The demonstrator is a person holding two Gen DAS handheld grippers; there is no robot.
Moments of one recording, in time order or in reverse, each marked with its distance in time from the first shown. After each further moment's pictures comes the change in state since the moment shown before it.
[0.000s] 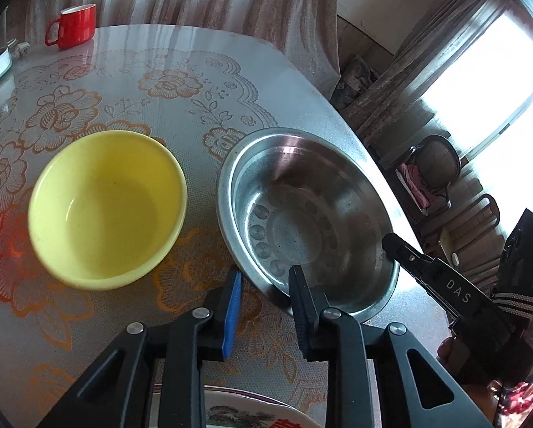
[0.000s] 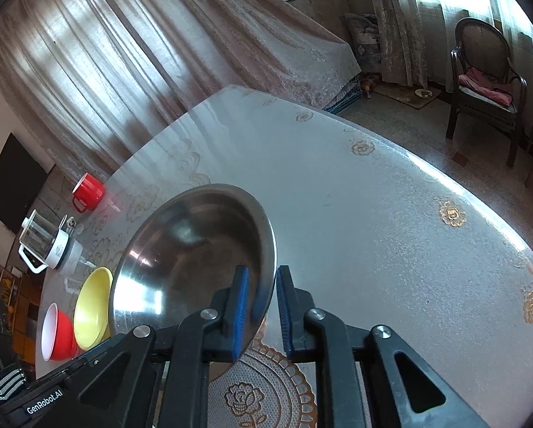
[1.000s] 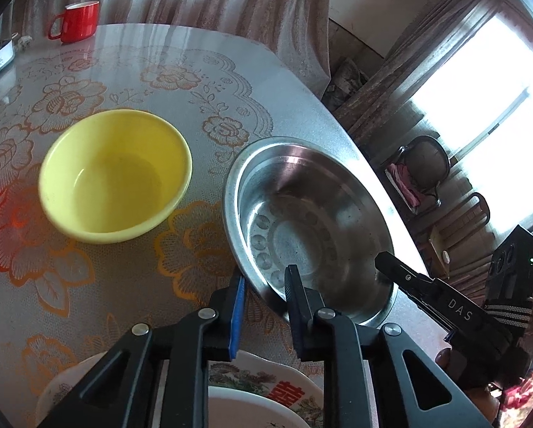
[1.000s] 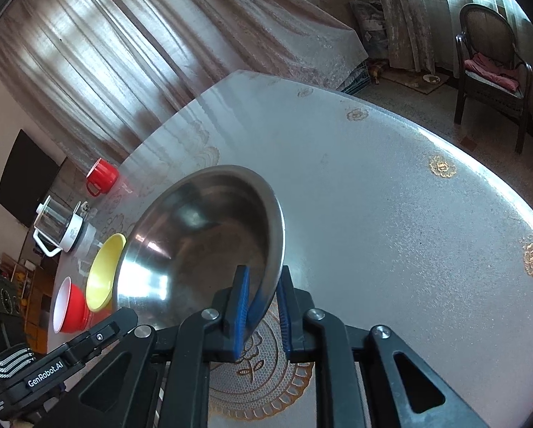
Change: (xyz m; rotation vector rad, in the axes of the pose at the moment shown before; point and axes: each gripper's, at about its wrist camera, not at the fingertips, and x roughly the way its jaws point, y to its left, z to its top) left arm -0.019 0.008 -0.026 0.003 -0.013 -0.046; right arm -0.021 -0.014 -0.031 0.024 0.054 0.073
